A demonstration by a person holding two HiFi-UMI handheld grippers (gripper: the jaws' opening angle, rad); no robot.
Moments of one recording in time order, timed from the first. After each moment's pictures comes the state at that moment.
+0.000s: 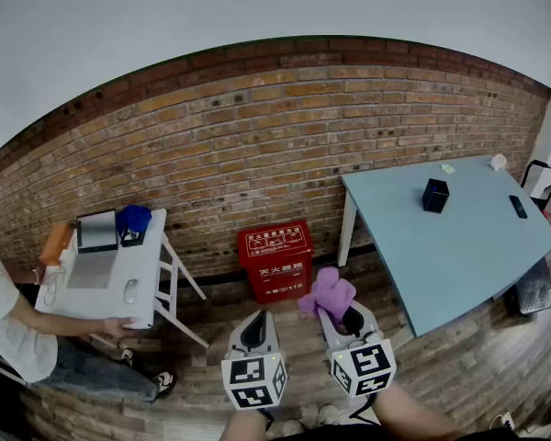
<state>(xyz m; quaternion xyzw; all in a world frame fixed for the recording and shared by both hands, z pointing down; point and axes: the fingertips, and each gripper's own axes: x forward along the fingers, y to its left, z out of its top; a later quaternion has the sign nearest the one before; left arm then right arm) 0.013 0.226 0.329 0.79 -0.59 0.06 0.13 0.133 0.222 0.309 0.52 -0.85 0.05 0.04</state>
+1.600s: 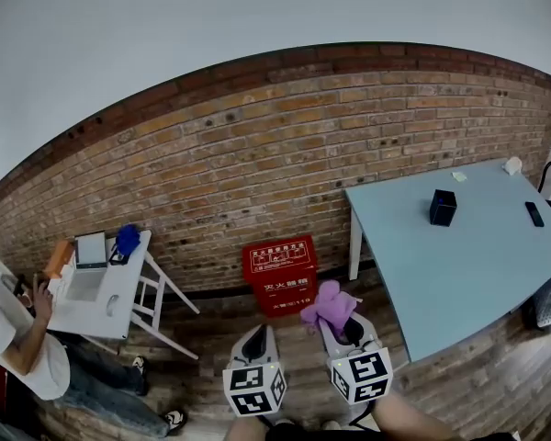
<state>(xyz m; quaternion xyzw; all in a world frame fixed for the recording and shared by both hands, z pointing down) 0.067 0.203 0.345 0.76 -0.63 0.09 0.14 0.195 0.186 0.328 0.49 -0.87 0.08 0.02</state>
